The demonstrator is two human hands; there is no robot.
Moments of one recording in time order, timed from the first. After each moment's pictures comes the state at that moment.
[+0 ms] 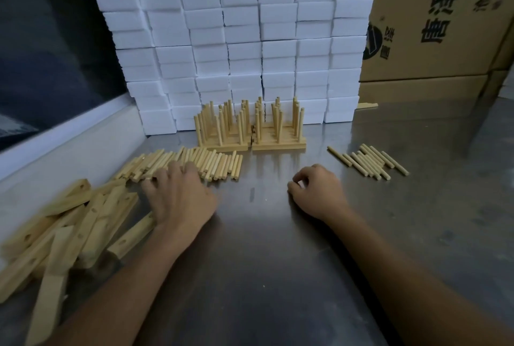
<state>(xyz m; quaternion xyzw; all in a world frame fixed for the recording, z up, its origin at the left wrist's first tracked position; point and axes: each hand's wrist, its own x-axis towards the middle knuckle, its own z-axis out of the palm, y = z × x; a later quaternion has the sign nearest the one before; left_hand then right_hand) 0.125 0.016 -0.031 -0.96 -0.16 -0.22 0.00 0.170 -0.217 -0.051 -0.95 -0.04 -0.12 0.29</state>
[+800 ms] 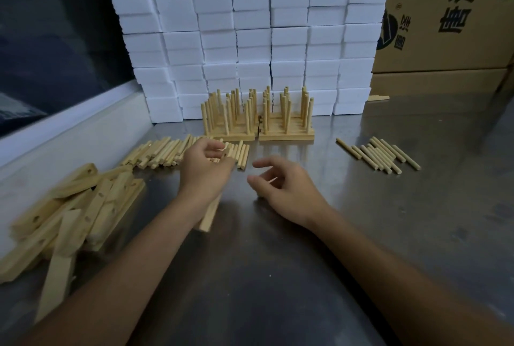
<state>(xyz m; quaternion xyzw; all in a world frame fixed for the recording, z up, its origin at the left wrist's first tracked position) 0.133 -0.003 -0.020 -0.79 -0.09 -0.24 -0.55 0.134 -0.168 -0.044 -0.82 -0.20 -0.04 0.54</state>
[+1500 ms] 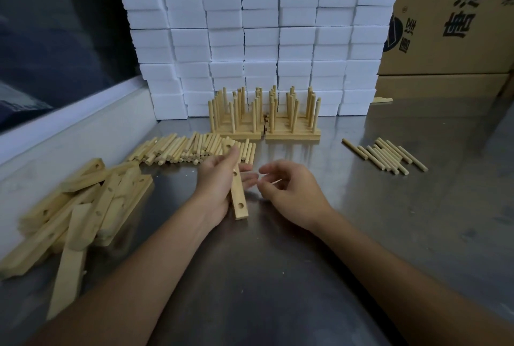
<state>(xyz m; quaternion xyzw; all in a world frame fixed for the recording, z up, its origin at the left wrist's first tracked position) 0.133 -0.007 -0.032 -0.57 -0.14 -0.08 -0.81 0.129 -0.157 -0.048 -0.82 -0.18 -0.06 0.53</state>
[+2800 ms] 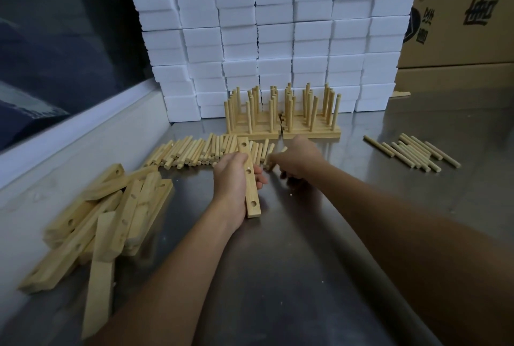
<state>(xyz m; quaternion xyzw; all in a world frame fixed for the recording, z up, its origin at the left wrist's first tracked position) 0.147 0.009 -0.040 -0.58 -0.12 -0.14 -0.80 0.233 -0.110 -0.038 -0.93 0.01 -0.04 0.37</state>
